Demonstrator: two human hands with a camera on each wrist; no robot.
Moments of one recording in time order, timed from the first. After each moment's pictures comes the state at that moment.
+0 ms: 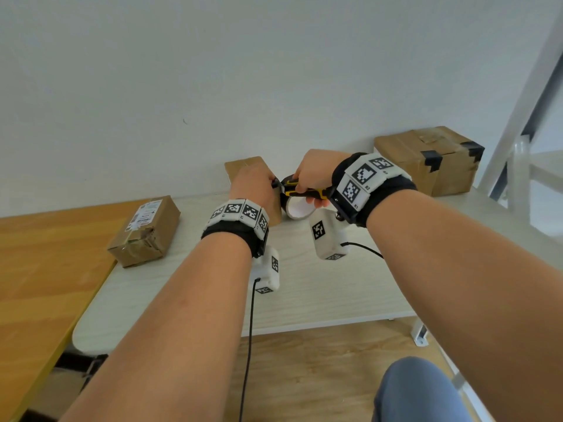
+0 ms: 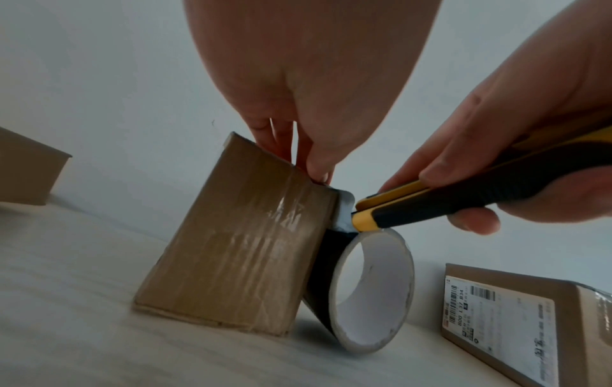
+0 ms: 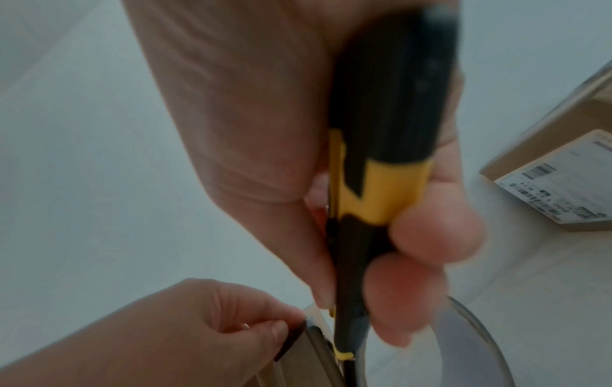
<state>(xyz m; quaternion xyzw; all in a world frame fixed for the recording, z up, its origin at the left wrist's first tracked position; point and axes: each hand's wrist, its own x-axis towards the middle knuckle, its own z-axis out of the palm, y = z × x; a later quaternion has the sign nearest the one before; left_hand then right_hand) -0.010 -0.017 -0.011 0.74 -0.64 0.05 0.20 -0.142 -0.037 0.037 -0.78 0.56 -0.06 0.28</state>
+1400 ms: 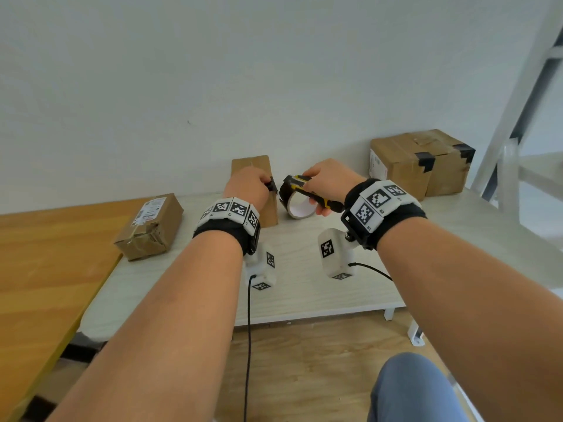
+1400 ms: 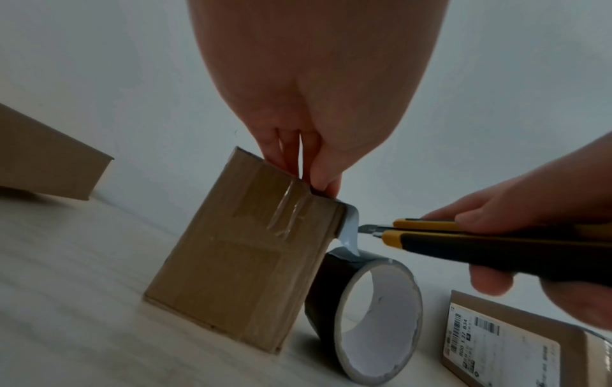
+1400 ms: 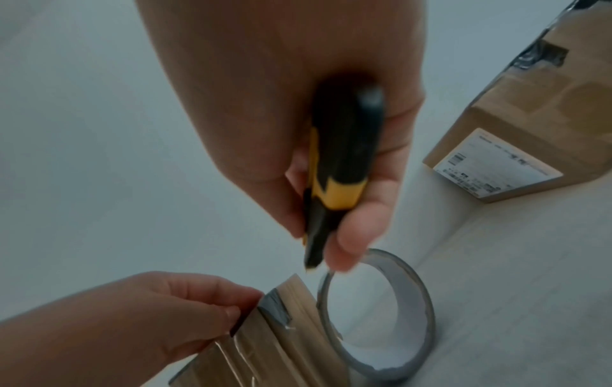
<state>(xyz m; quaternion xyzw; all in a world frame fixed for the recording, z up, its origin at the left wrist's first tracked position) -0.004 0.005 -0.005 0.75 -0.62 -0.02 0.24 -0.166 -0.018 0.011 -0.74 0.54 -0.21 0.35</state>
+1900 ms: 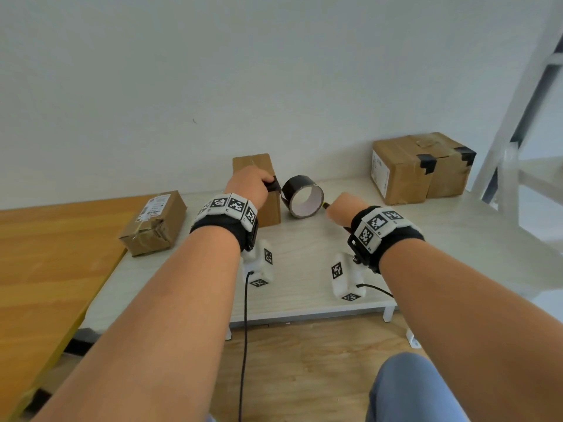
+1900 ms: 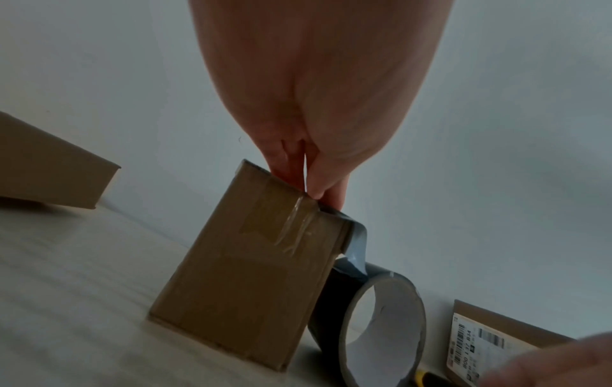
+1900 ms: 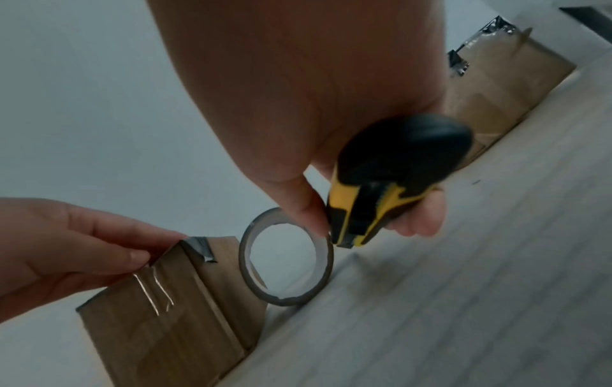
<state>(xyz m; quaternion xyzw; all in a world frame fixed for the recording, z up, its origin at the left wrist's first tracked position) 0.010 0.001 -0.008 0.73 -0.64 -0.05 0.22 -0.174 -0.027 -0.039 -0.69 0.68 -0.08 0.23</state>
